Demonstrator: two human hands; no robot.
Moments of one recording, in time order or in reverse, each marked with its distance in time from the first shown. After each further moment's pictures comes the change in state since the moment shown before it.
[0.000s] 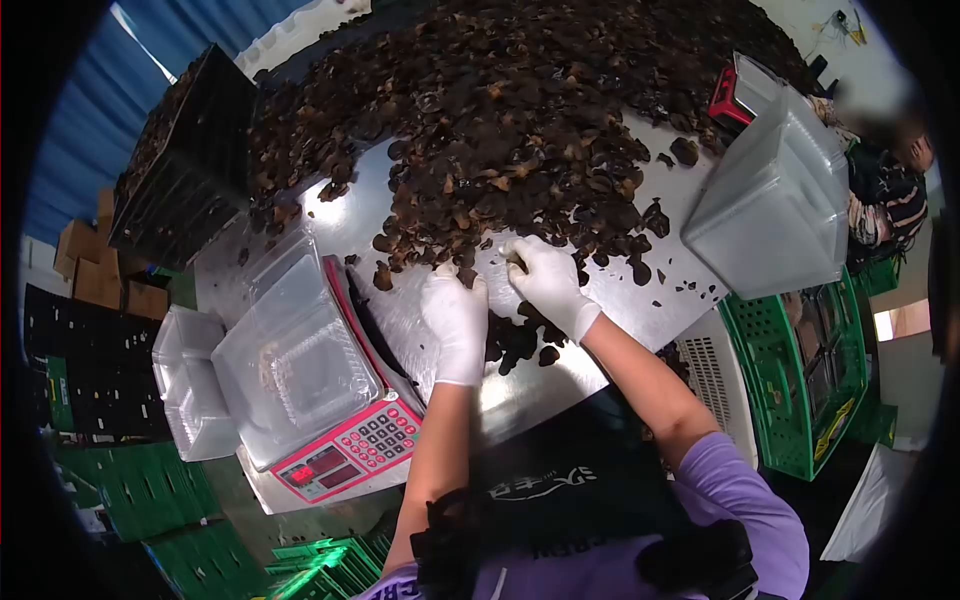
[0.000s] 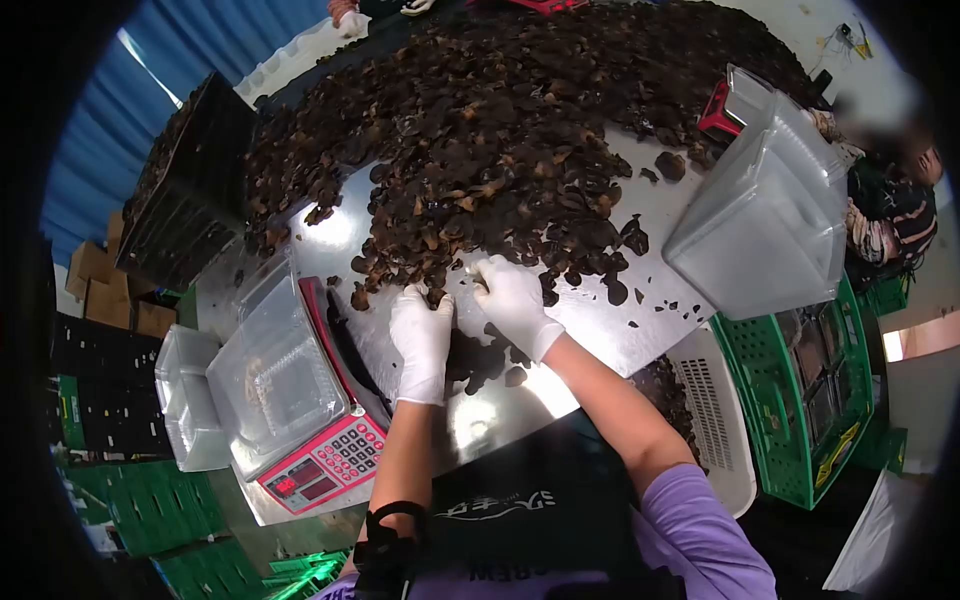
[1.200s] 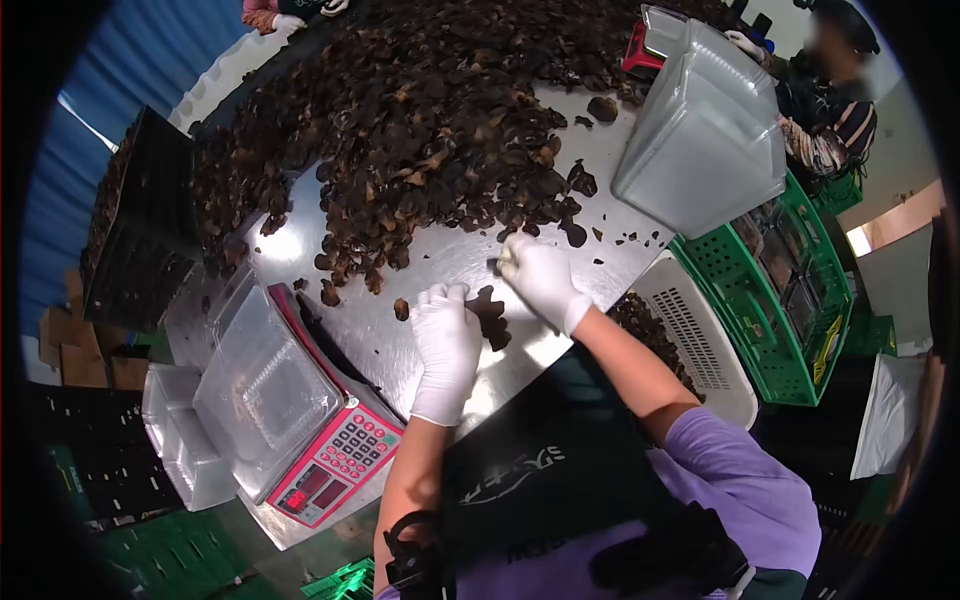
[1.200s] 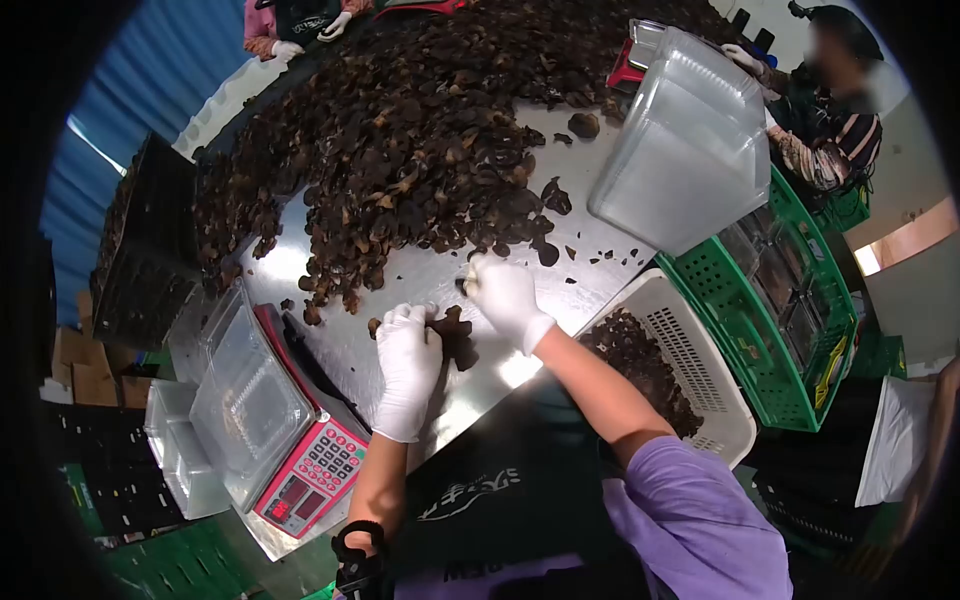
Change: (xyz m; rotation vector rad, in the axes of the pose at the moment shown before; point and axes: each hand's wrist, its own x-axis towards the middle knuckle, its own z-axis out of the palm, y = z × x) left_hand -0.050 0.033 -0.035 -0.078 -0.251 0.502; right_hand -0.059 0.023 -0.045 -0.079 0.107 0.201
